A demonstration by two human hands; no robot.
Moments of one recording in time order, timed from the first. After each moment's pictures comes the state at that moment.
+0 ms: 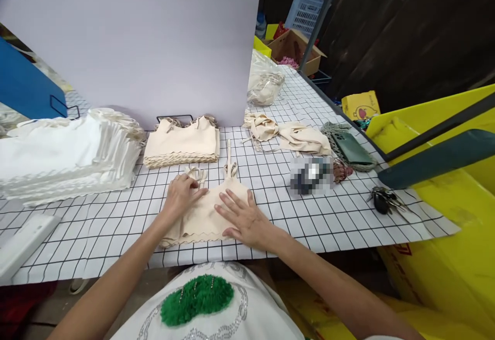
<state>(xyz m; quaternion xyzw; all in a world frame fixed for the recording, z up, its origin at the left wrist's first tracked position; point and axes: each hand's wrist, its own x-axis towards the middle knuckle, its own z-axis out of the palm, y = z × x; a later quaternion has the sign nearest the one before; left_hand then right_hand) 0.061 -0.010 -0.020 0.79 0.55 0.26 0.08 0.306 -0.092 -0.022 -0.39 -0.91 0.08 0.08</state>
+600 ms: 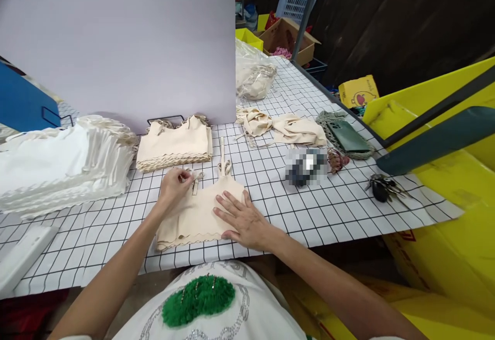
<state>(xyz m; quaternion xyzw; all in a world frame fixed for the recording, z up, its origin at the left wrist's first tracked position) 0.060 0.026 -0.021 0.74 0.59 0.28 0.16 0.313 -0.104 -0.035 -0.38 -0.91 0.12 0.12</state>
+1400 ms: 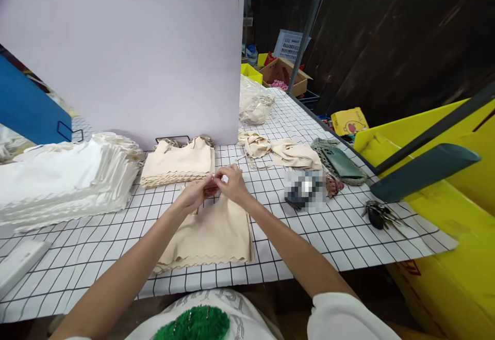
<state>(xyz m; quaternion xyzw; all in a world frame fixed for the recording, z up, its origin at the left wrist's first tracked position) 0.123 0.046 -0.002 0.42 0.43 0.40 0.69 0.285 0.037 0.006 -0.55 -0.73 0.18 0.37</state>
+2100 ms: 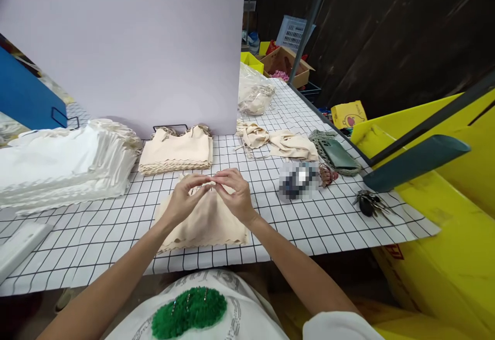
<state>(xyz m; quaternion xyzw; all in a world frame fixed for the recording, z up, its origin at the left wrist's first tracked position) 0.113 -0.024 0.038 0.66 0.41 0.42 0.46 0.279 -0.038 0.014 -0.40 -0.61 0.31 0.61</state>
